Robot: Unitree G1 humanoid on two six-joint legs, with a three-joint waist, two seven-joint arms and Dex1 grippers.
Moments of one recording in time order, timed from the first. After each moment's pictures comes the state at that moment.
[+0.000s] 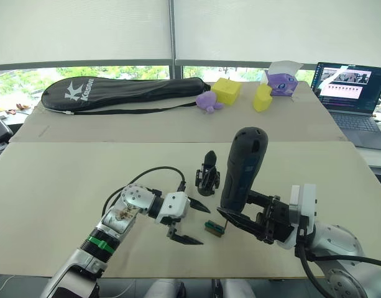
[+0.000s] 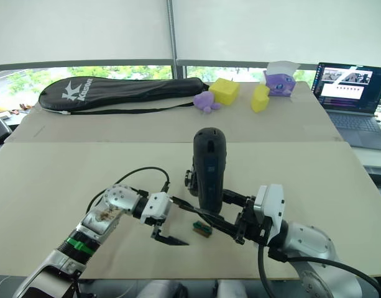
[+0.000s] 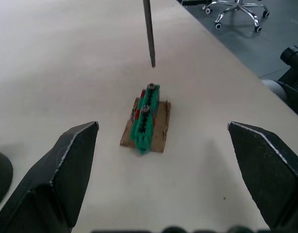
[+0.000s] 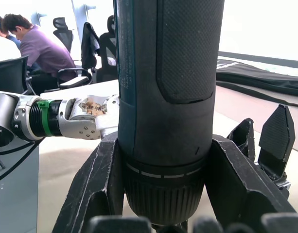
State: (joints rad) left arm -0.45 0.47 -0.40 0.15 -0.18 -0.08 -1.39; right arm 0.14 -0.52 -0.09 -0.77 0.64 0.36 0.81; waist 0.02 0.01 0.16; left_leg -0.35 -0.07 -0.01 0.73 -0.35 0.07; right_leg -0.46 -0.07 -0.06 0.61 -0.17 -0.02
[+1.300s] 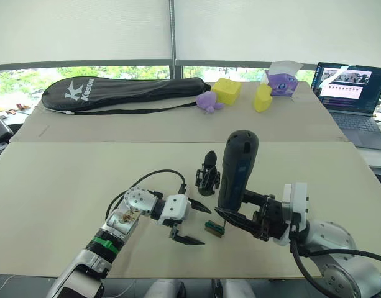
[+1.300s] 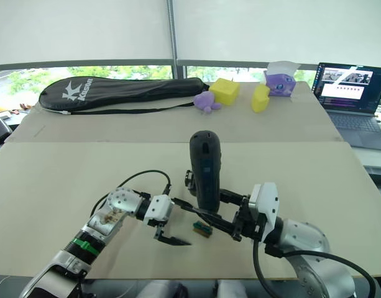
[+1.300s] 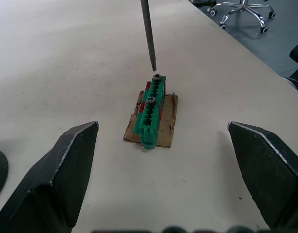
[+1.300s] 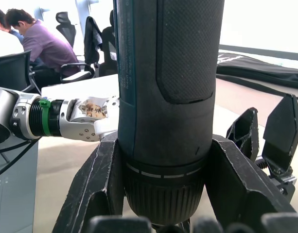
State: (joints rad) left arm -0.45 0.42 -0.40 0.24 -0.16 -0.18 -1.38; right arm 0.10 -0.52 -0.05 -0.71 0.61 0.34 0.82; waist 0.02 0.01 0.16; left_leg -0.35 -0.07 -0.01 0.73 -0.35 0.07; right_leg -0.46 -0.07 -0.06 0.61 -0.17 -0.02
